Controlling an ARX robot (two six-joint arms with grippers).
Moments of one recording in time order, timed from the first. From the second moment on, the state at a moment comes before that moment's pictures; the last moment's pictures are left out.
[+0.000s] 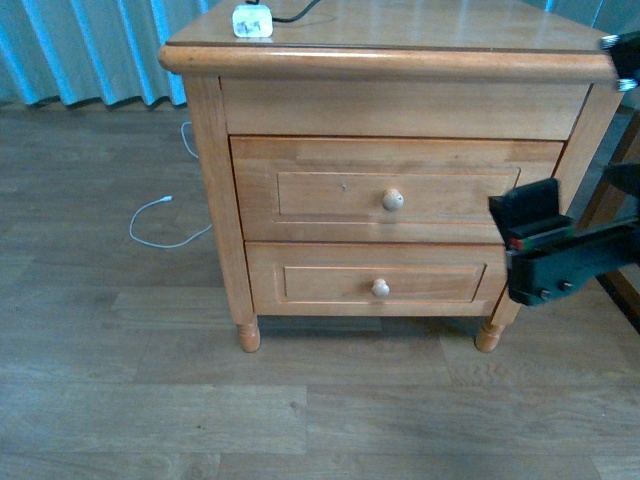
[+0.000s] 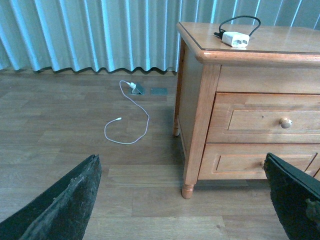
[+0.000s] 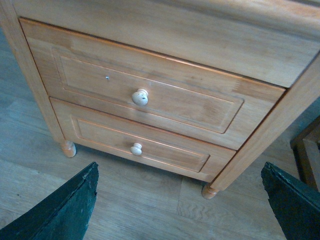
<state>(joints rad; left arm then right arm) 0.00 0.00 0.01 0.00 0.00 0.00 0.30 1.56 0.47 0.79 0.07 -0.14</state>
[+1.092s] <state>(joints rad) 0.00 0.00 0.01 0.00 0.00 0.00 0.40 2.34 1.28 0.68 0.24 0.01</state>
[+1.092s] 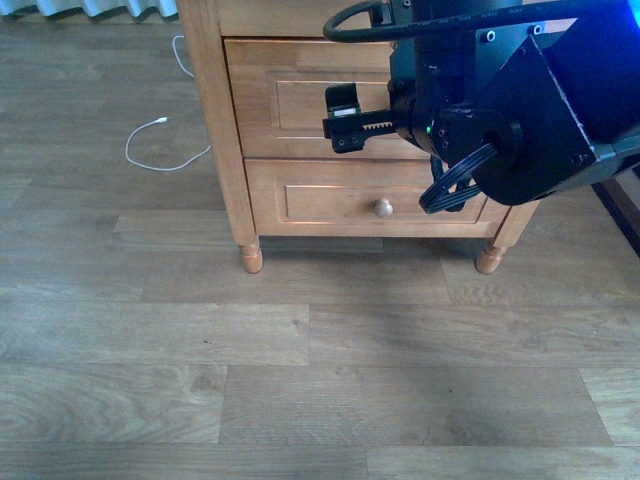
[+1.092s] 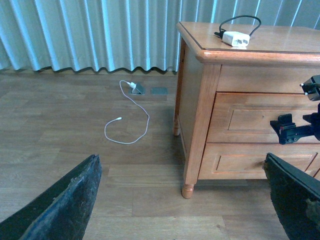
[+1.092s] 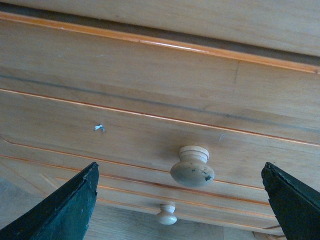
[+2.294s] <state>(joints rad) 0.00 0.00 0.01 0.00 0.00 0.00 0.39 2.42 1.36 0.68 0.28 0.01</state>
